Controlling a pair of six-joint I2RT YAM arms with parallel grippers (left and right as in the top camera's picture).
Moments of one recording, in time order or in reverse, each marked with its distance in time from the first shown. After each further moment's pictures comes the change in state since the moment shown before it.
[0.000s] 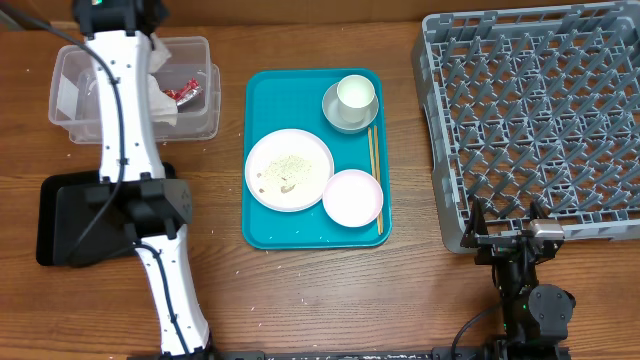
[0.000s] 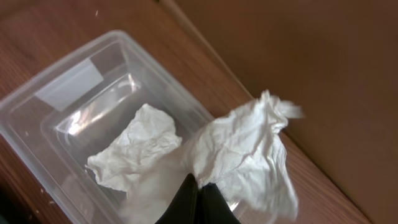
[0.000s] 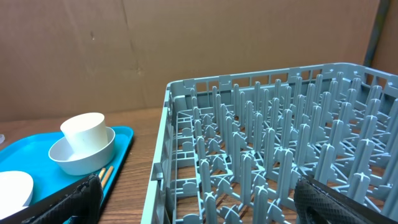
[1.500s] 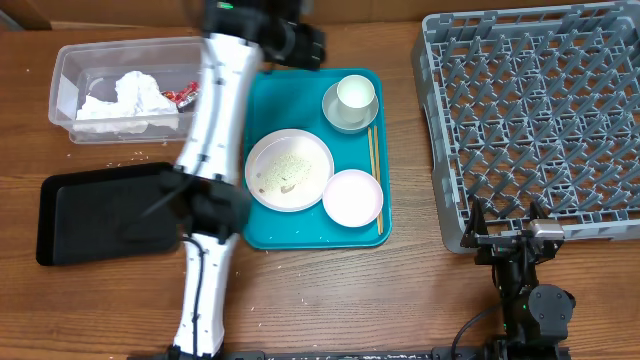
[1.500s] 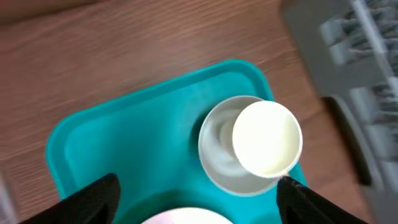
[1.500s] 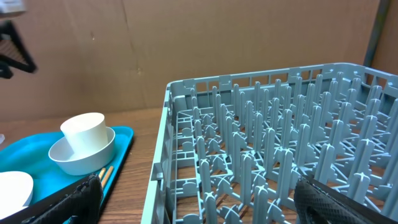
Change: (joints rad) left arm -0.395 0.041 -0.040 -0.062 0.533 0.649; right arm 0.000 0.000 0.000 0.000 0.000 0.000
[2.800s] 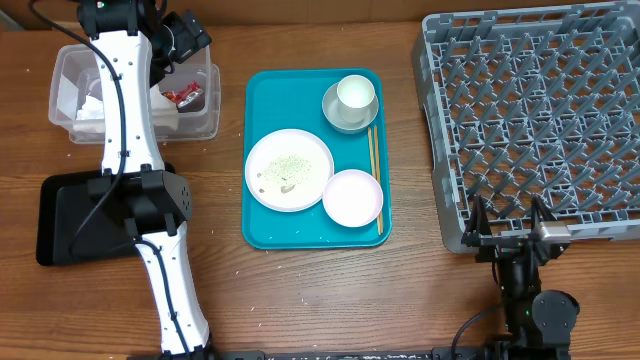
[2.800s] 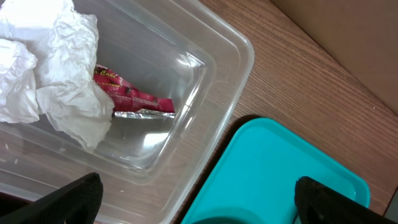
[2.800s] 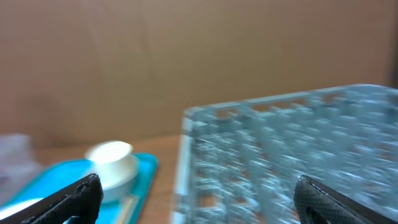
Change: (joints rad) left arm 0.406 0.000 0.000 -0.111 -0.058 -0.497; right arm 0.000 0.000 0.000 0.116 -0.064 0.074
